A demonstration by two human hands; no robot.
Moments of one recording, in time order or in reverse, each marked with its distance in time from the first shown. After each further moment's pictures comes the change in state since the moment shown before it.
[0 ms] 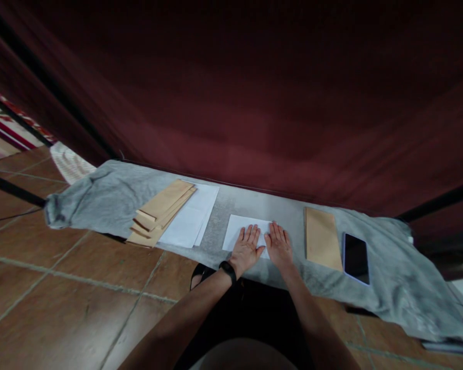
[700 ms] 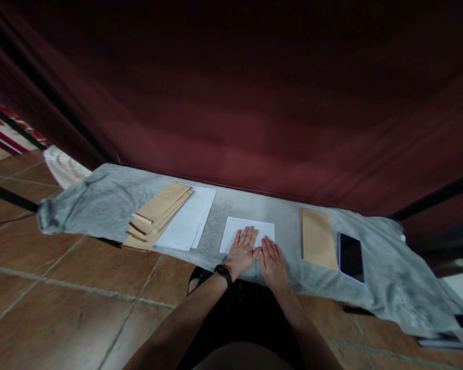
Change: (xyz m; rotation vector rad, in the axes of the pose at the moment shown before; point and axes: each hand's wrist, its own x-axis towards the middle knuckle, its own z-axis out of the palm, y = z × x) left_hand -0.005 -0.003 -0.011 -0.045 -0.005 0.003; right_hand -0.054 -0.025 -0.009 0.107 0.109 -0.110
